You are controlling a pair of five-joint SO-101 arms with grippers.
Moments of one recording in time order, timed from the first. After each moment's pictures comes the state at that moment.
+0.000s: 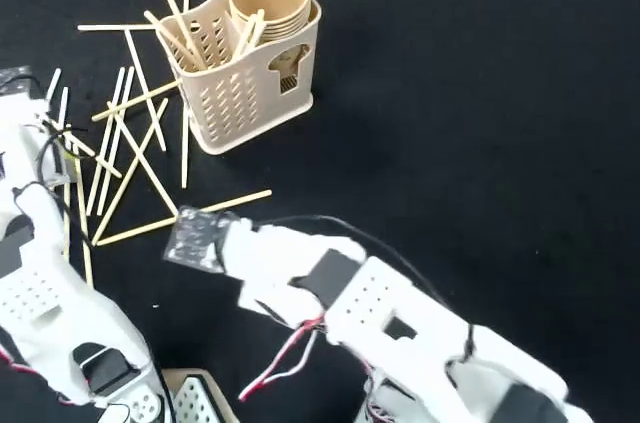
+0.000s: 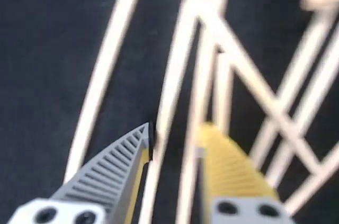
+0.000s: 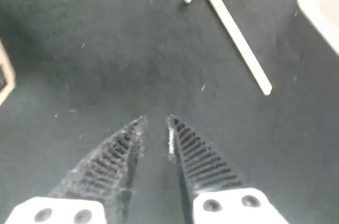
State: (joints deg) left arm -39.6 28.1 0.0 54.3 -21.0; right arm -52.8 -35.8 54.7 51.5 27.0
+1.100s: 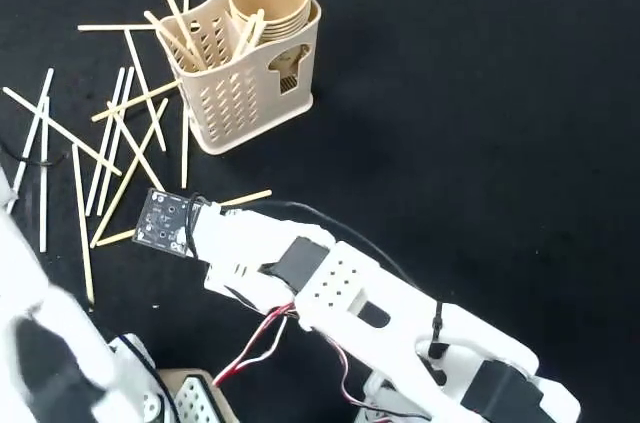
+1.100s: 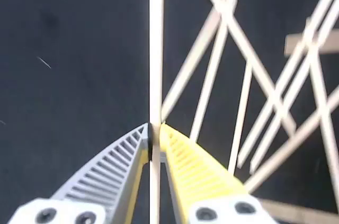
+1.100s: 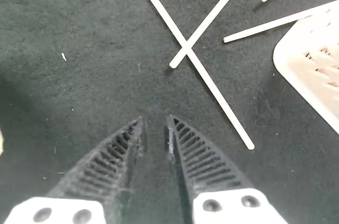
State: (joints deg) left arm -46.3 -26.9 23.3 60.6 -17.0; right arm -54.4 -26.5 47.7 42.9 23.3
